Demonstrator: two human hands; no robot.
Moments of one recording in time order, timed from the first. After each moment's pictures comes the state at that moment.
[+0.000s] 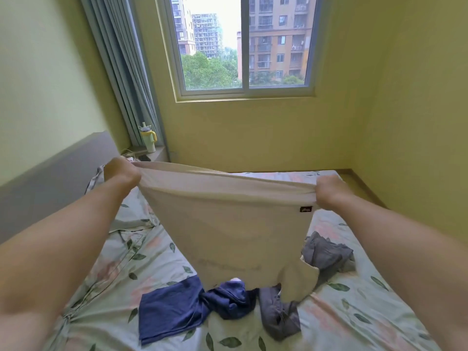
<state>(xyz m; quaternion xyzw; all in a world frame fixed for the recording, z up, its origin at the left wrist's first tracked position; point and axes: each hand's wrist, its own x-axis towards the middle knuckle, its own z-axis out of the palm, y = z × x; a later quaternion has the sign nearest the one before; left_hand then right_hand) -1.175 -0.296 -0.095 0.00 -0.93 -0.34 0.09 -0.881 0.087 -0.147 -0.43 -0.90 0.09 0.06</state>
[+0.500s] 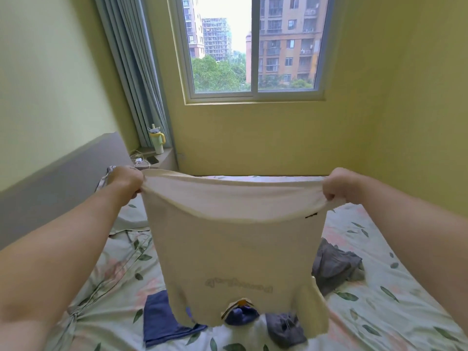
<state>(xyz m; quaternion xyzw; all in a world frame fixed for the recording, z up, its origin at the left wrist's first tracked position) -1.189 -0.320 -0.107 0.03 -0.88 -0.48 0.00 -0.895 0.092 -0.103 -0.44 -0.85 0.29 0.04</state>
